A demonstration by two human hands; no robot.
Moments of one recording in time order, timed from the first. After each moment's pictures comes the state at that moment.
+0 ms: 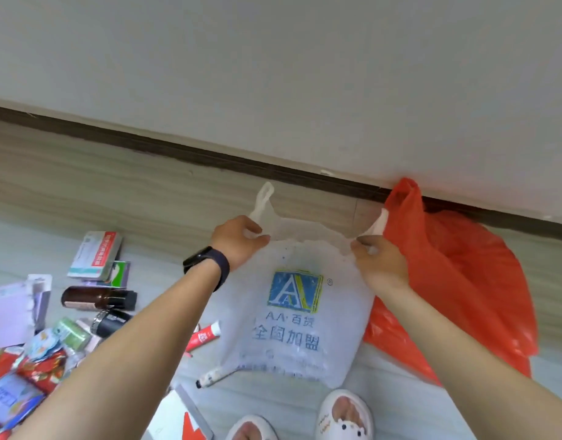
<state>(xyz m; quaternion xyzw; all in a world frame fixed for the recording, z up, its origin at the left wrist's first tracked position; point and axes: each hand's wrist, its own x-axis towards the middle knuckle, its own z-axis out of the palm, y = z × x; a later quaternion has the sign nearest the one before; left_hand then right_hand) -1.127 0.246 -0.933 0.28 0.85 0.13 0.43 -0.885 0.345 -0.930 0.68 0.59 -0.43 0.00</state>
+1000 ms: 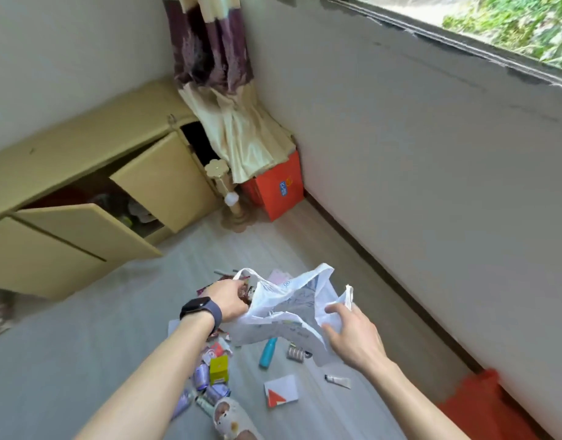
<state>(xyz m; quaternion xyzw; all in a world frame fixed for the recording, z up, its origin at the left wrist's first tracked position) -1.253 -0.197 -0.322 0.12 0.95 0.02 0.30 -1.102 0.038 -0.360 0.18 0.90 -0.34 0.19</state>
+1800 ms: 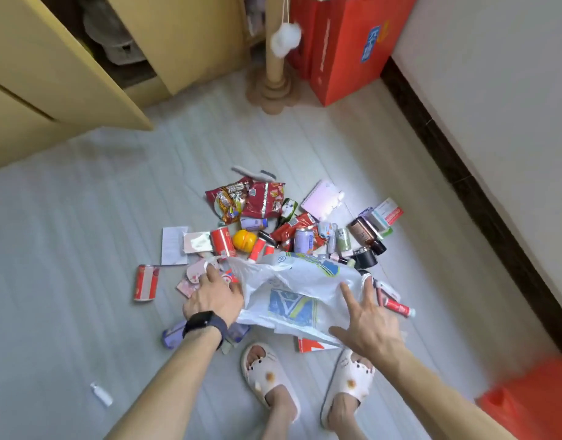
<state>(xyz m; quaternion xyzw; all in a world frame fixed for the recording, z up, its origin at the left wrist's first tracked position) -1.251 -0.434 -0.710 -0.18 0.93 0.05 0.31 -1.175 -0.175 -0.714 0.09 0.90 -0.03 0.42</state>
